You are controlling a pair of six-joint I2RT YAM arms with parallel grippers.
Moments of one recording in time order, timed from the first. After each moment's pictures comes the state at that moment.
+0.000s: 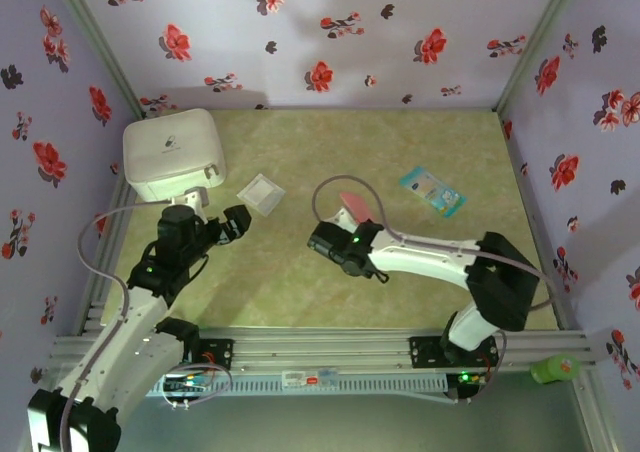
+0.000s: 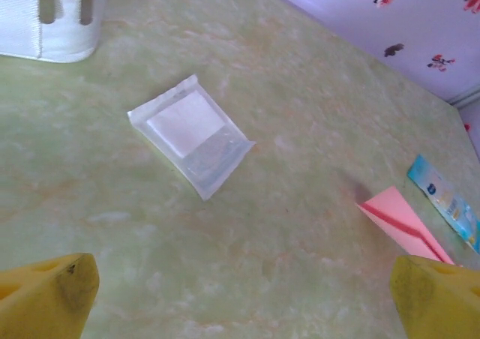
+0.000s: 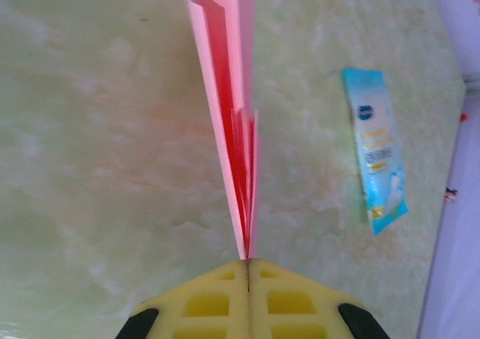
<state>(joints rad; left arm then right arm) -0.32 0.73 0.52 -0.29 0.07 -0.60 1.07 1.60 1.03 -0.85 0.76 0.26</state>
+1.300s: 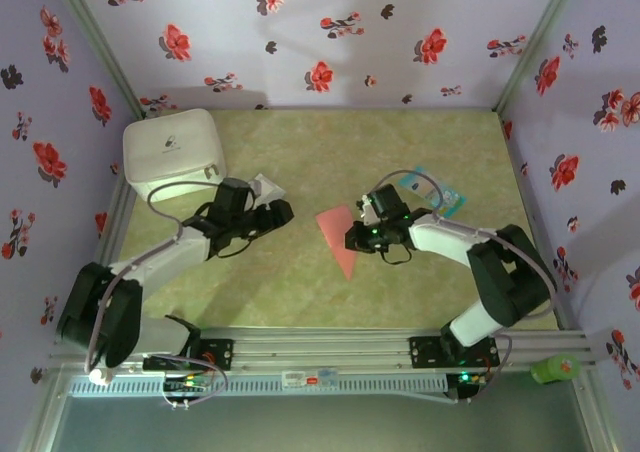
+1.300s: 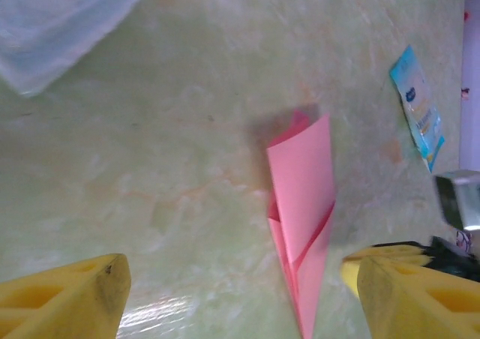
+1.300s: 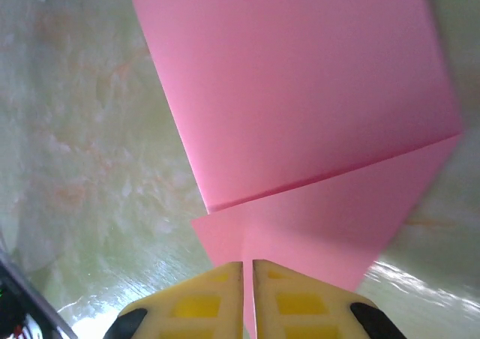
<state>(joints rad) -0.51 1.34 0.72 -0.13 0.29 -0.83 0.56 1.56 0.77 -0.25 -0.48 0.60</state>
